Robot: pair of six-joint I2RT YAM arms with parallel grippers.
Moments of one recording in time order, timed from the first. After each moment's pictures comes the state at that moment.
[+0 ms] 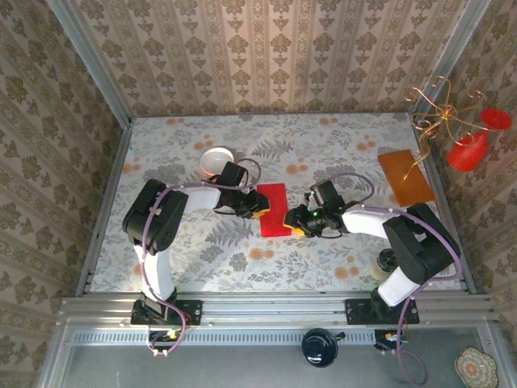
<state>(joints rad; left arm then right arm) -0.57 1.92 1.04 -0.13 0.62 -0.80 0.47 1.61 0.69 -0.05 -0.51 0.92</state>
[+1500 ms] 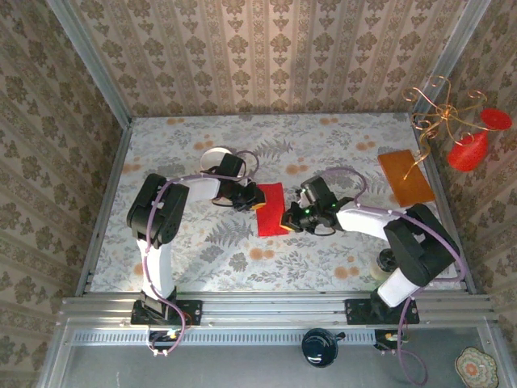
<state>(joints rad) -0.52 1.99 1.16 -0.25 0.62 -0.73 0.54 1.61 0.79 -0.09 -0.48 0.92</state>
